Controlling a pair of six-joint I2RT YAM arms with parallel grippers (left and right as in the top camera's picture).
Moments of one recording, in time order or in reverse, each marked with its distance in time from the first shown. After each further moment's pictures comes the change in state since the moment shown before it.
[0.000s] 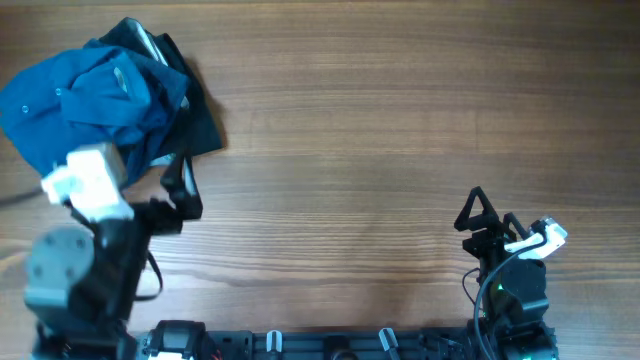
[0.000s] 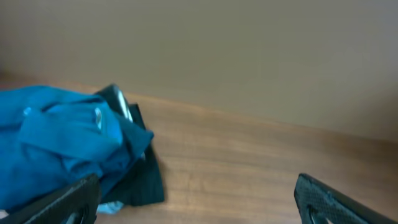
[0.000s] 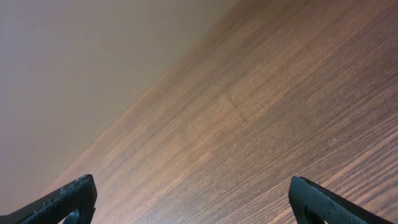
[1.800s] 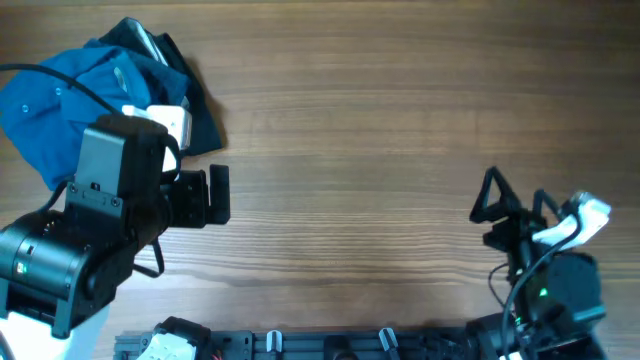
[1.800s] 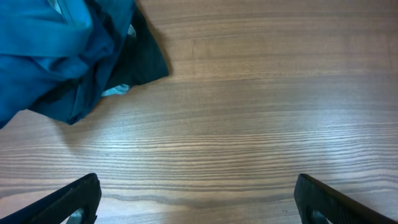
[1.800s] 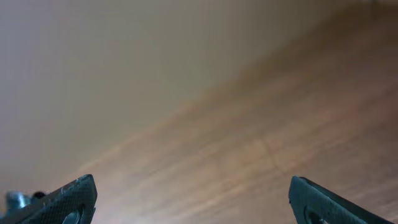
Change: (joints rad) left arm -0.260 0.536 0.629 -0.805 -0.093 0.007; right arm 0.051 0.228 0.411 -0.126 -0.006 -0.179
